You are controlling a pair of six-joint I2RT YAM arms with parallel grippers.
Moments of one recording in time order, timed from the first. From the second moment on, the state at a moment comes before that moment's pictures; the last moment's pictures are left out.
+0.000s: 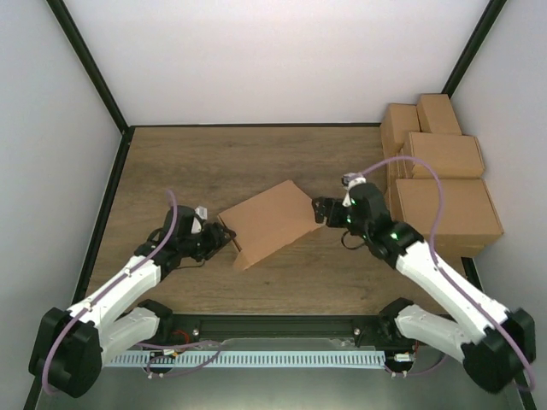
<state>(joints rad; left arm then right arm) -0.41 0.99 0.47 -0.26 0.40 -0.97 0.56 0.91 0.74 -0.38 0.07 0.55</state>
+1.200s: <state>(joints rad) -0.53 0.97 0.37 0.01 0.54 -1.29 0.35 1.43 0.88 -0.30 -0.56 0.42</state>
